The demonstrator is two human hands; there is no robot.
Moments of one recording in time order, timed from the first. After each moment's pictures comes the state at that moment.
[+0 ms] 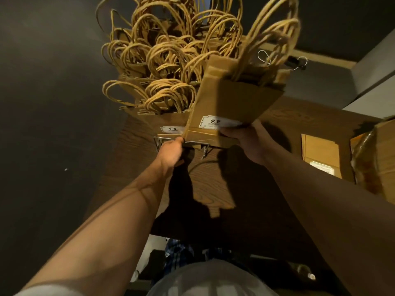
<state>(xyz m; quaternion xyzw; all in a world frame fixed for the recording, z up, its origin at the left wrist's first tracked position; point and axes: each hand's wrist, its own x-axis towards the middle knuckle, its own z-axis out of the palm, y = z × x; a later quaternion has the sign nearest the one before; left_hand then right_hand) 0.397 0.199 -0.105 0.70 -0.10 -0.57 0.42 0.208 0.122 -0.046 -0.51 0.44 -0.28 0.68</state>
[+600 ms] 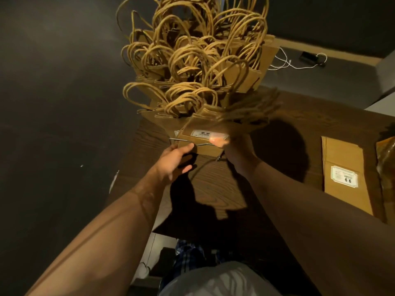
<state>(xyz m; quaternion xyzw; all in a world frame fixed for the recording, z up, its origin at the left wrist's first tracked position) 0.432 0.220 -0.120 0.62 -0.02 -0.64 0.45 0.267 0.136 -0.110 -0.53 0.60 -0.23 0.55</state>
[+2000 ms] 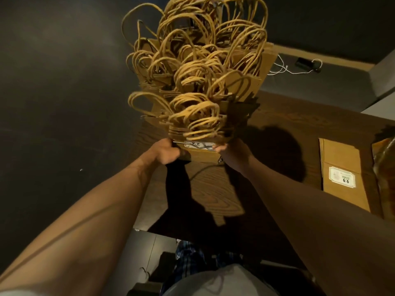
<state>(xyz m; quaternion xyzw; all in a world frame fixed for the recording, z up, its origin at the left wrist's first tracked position) 0.487 0.209 -0.110 0.73 -0.43 -0.51 0.15 0.267 0.150 -0.085 -0.66 0.61 -0.04 0.44</state>
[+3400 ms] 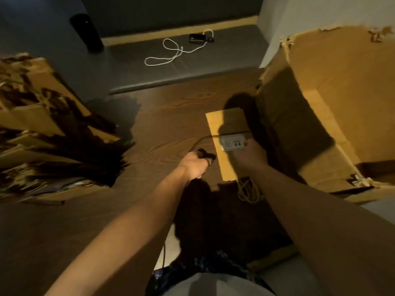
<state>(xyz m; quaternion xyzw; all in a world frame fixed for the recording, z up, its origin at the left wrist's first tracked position) 0.092 0.127 -0.114 0.66 -0.41 -0.61 0.11 -0.069 0.138 -0.094 -0.40 0.83 -0.16 0.36</state>
